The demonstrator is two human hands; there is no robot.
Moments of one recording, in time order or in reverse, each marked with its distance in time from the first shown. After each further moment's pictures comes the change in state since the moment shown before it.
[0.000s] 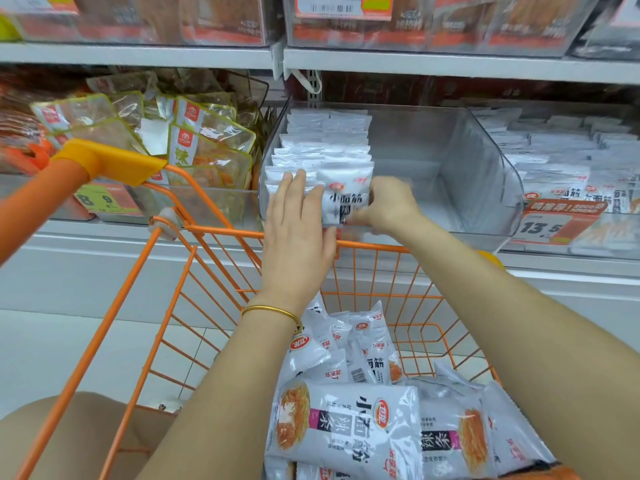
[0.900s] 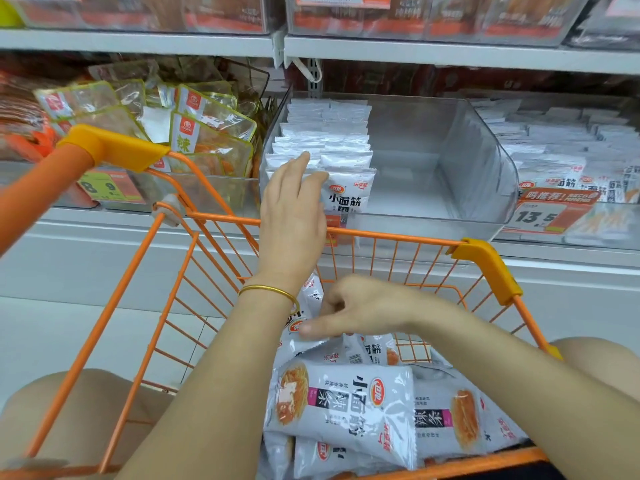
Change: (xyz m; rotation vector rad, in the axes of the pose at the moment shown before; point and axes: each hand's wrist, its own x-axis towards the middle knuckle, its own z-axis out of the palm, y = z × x) left_hand 0.005 0.006 -0.015 -0.006 0.051 0.025; right_hand -0.124 -0.006 0.019 -0.089 -0.752 -0.147
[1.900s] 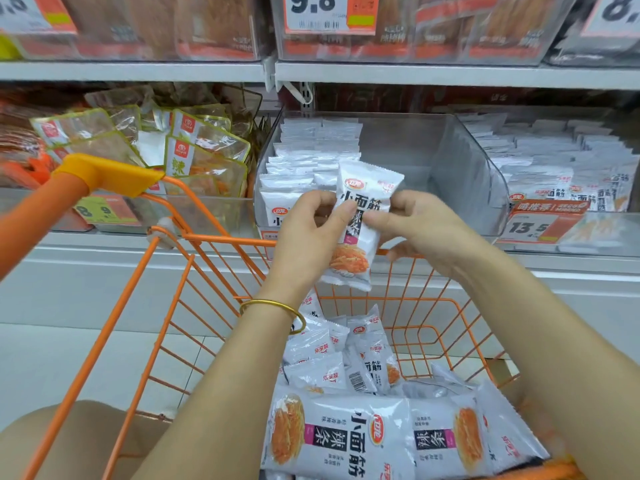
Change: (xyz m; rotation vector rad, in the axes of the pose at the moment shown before) left_hand 0.012 0.029 -0.009 -0.836 -0.207 -0.483; right_hand -0.009 0.028 -0.075 0.677 0.583 -0.172
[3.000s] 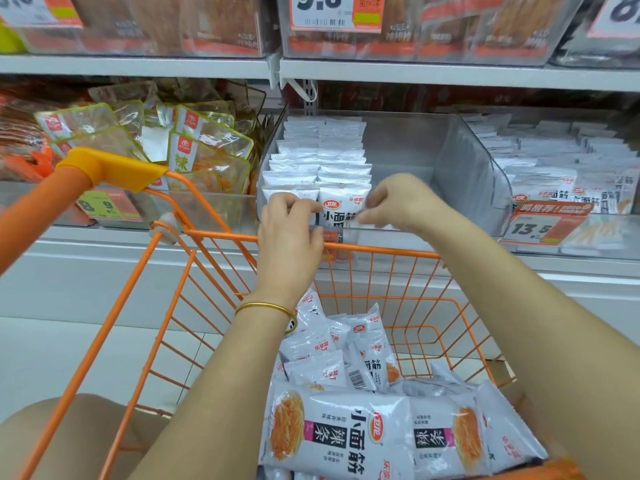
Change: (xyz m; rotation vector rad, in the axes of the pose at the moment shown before) left_hand 0.001 -0.028 -0.014 0.720 0.181 0.264; right_hand 0.048 -0.011 0.003 -0.710 0.119 0.109
